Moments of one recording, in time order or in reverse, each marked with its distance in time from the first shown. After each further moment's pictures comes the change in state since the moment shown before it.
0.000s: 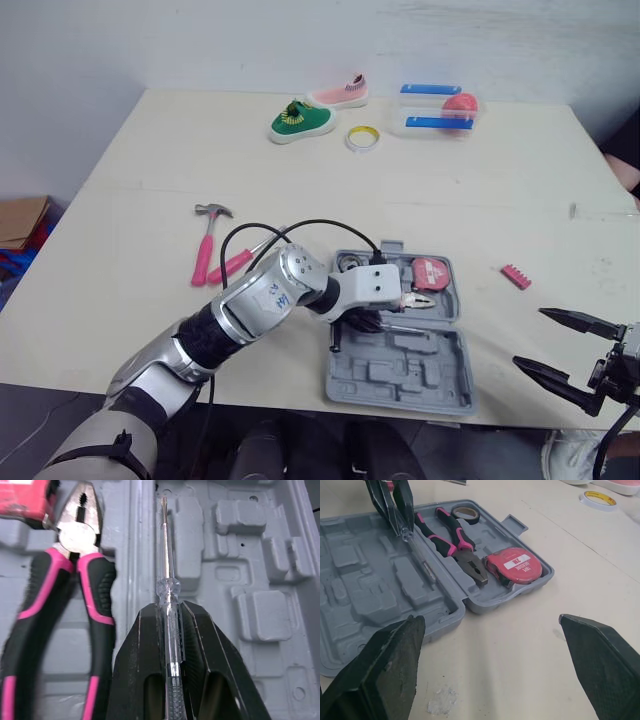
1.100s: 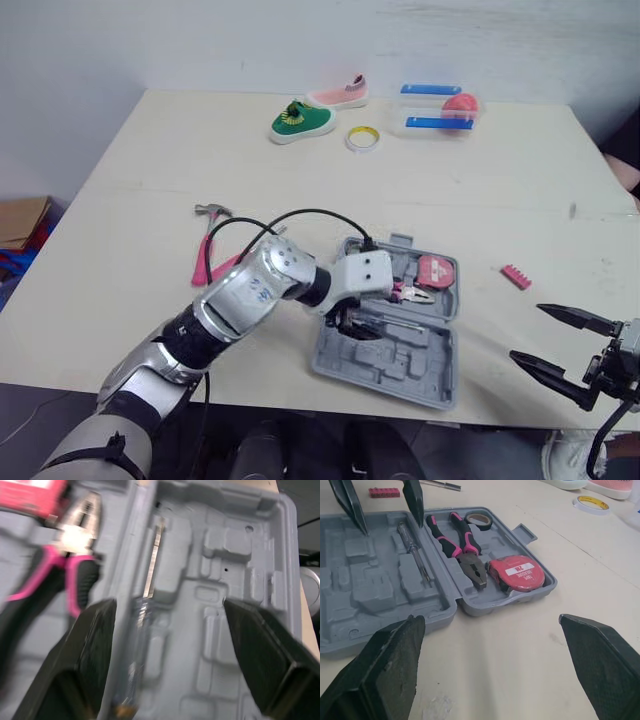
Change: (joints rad) left arm 0.055 0.025 0.153 -0.064 -0.077 -0.108 -0.019; right arm -0.031 0.019 0.011 0.001 -0.003 0.015 -0.012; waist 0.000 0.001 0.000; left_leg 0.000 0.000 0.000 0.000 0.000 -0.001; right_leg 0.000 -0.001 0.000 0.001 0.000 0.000
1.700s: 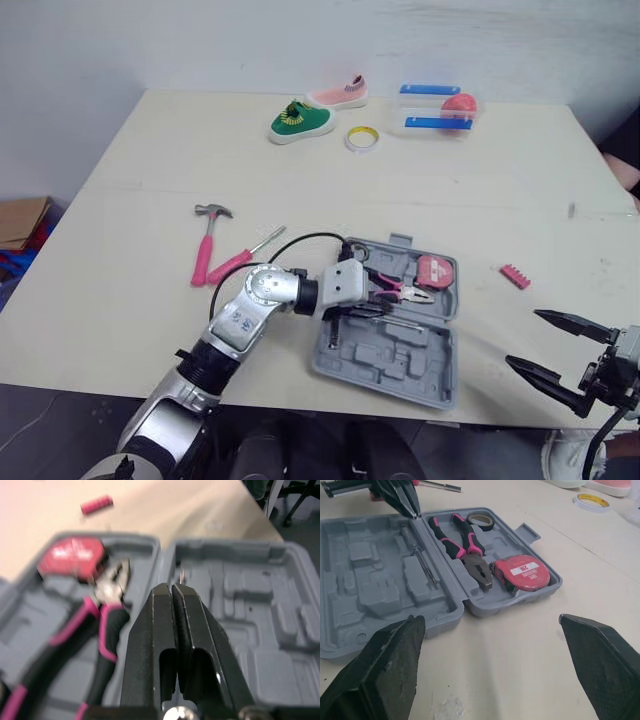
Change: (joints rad) left arm 0.243 -0.134 0.101 0.351 0.056 -0.665 -0.001; right arm 0.060 0.035 0.000 -0.046 0.000 0.005 -0.035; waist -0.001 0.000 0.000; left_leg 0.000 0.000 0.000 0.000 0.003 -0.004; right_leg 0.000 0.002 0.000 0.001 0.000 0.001
